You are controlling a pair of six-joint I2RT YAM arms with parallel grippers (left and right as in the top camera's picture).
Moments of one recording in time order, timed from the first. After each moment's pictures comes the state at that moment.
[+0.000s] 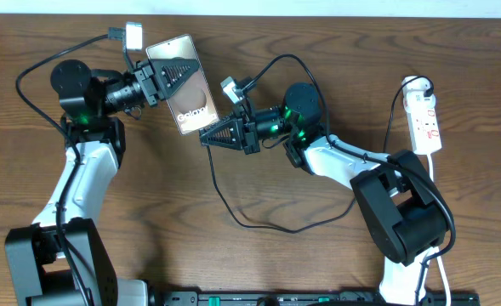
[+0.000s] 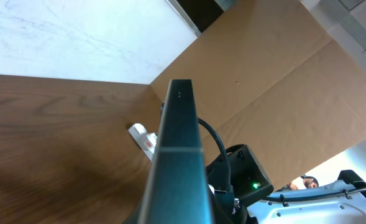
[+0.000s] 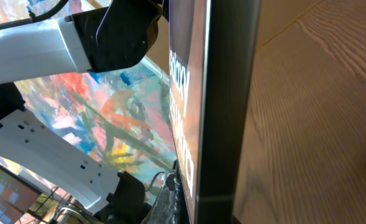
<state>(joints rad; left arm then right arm) 0.12 1.59 0.98 0.76 1.29 -0.95 0.55 2.01 1.12 1.03 -1.28 0.89</state>
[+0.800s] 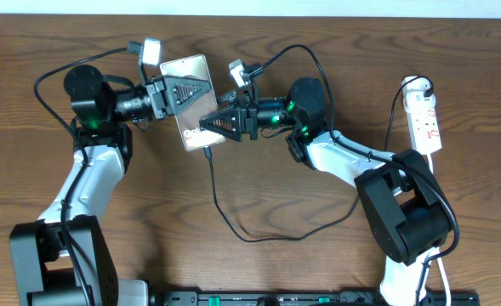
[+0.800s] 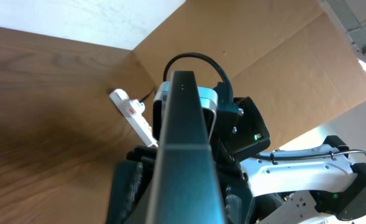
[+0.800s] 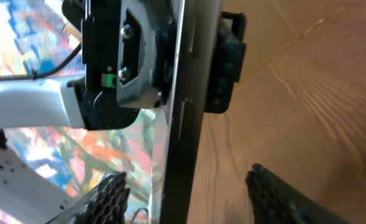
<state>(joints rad) 0.11 1.59 0.92 0.73 1.40 -0.94 0.53 2.00 1.15 1.05 -1.14 0.91</state>
